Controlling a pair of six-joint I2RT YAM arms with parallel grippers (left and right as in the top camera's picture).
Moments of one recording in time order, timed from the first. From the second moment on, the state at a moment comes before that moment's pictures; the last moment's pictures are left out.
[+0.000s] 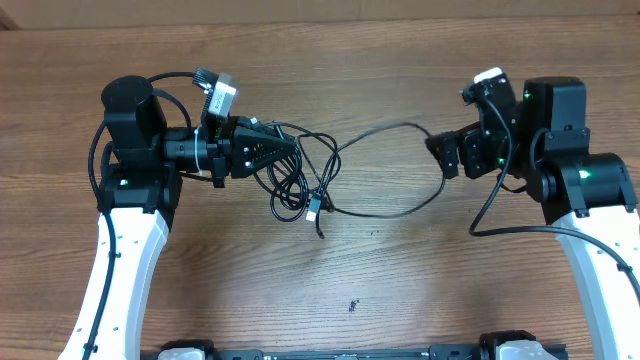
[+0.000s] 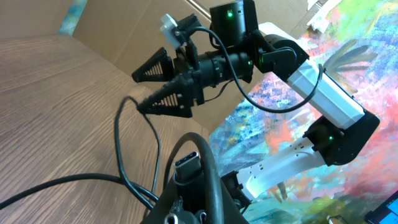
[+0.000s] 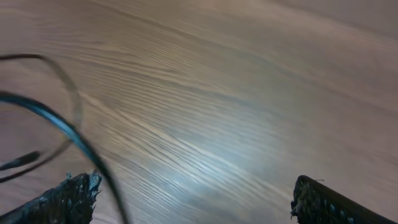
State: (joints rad) left arm 0.01 1.32 1.05 -0.01 1.55 -0.37; right arm 0.09 1.27 1.29 -0.86 -0.31 -0.27
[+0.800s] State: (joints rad) left arm -0.03 1.32 1.05 0.08 1.55 -0.67; right arm 0.27 1.29 1.29 -0.91 -0.81 -0.93
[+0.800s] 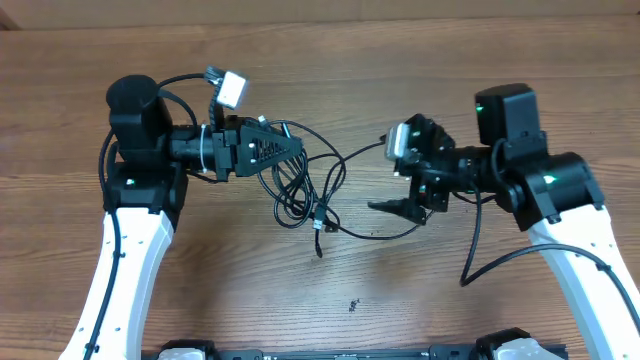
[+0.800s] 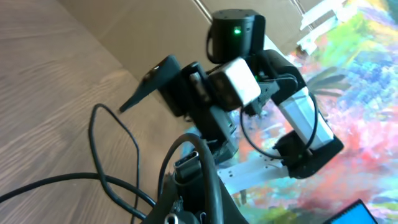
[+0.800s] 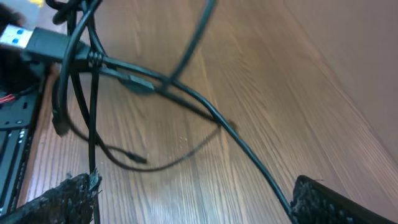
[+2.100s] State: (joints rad) left arm -0.13 1.32 1.05 0.41 1.51 -0.97; right arm 0.39 1.34 1.29 -0.86 -0.96 -0.95
